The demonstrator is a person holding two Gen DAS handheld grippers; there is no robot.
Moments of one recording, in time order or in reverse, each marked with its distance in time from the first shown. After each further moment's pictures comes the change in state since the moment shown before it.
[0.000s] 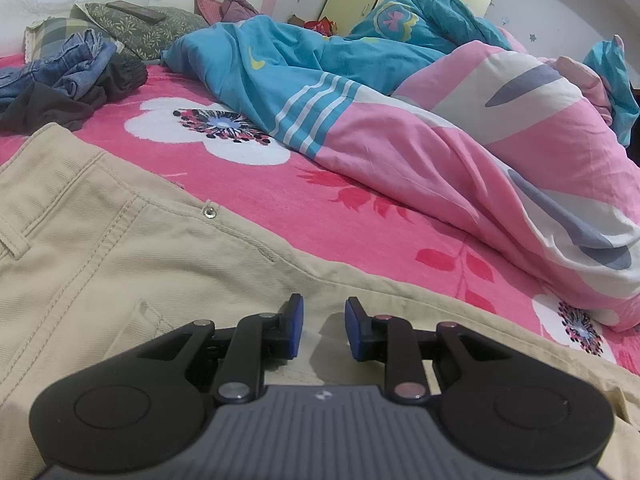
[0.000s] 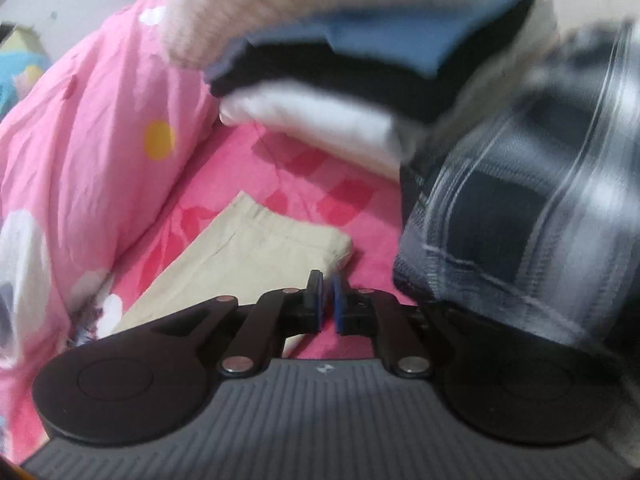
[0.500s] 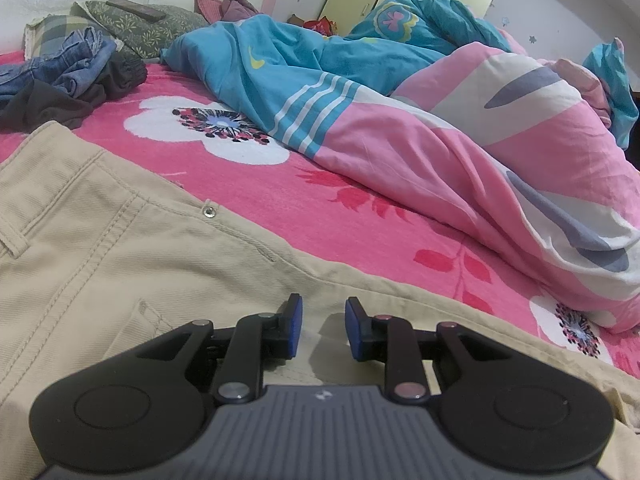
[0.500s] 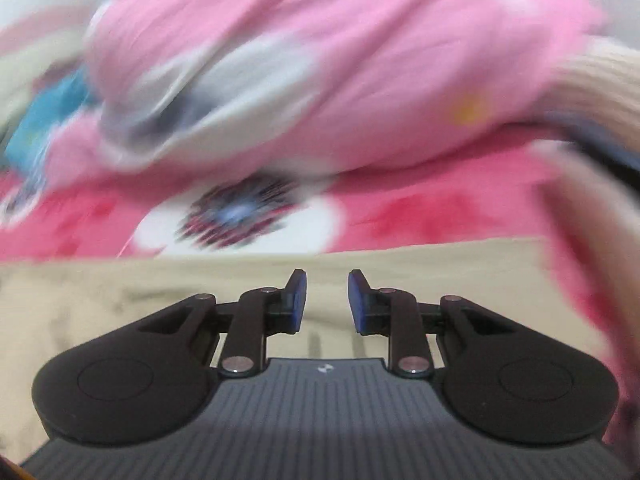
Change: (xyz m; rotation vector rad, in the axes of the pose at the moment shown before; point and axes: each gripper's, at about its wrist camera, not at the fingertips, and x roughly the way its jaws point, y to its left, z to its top) left arm 0.000 0.000 0.000 -0.008 0.000 -0.007; right arm 0.025 0.200 -0.040 -0.716 0.193 0.354
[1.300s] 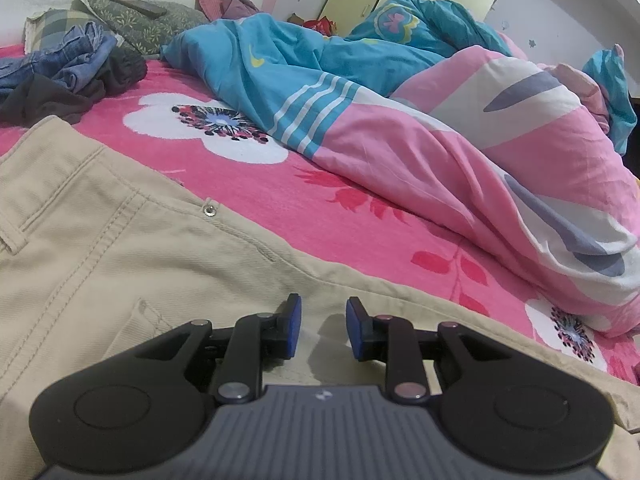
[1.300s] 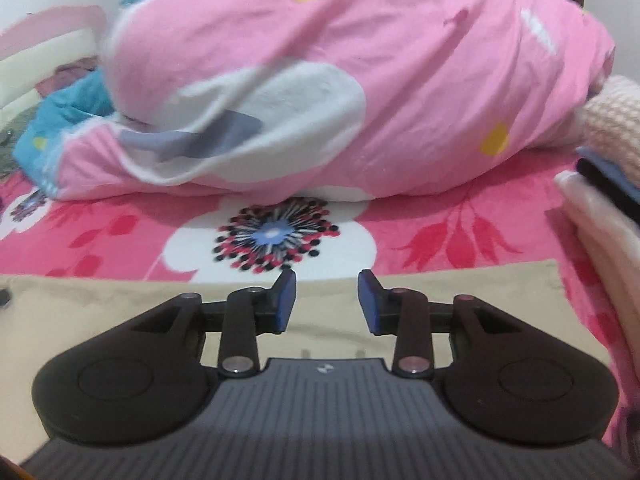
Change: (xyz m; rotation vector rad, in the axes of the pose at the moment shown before) left arm 0.001 0.002 0.001 -0.020 0.002 -0.016; right arm -0.052 0.042 0.000 0.001 -0.105 -0.041
